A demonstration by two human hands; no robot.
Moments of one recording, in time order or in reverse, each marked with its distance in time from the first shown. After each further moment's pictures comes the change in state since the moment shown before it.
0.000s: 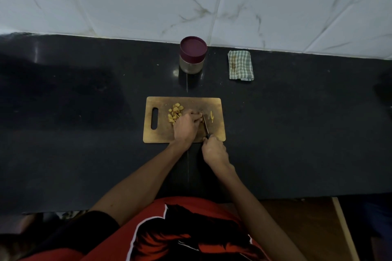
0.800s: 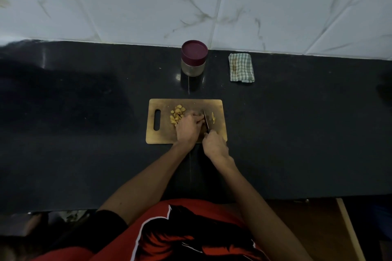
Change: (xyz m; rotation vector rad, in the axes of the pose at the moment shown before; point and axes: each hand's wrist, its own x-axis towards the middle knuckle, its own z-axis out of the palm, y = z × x) left_hand -0.003 0.004 -0.001 0.023 0.028 -0.005; right_hand 0.009 -0.015 -0.006 -0.001 -0.004 0.007
